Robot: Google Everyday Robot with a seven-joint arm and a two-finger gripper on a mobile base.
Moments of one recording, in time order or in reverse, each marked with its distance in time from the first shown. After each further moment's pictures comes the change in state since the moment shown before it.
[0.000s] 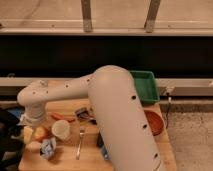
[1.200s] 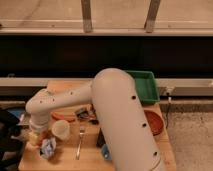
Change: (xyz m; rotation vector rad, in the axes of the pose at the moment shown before) arm 0.010 -0.006 0.040 -0.019 -0.056 0.015
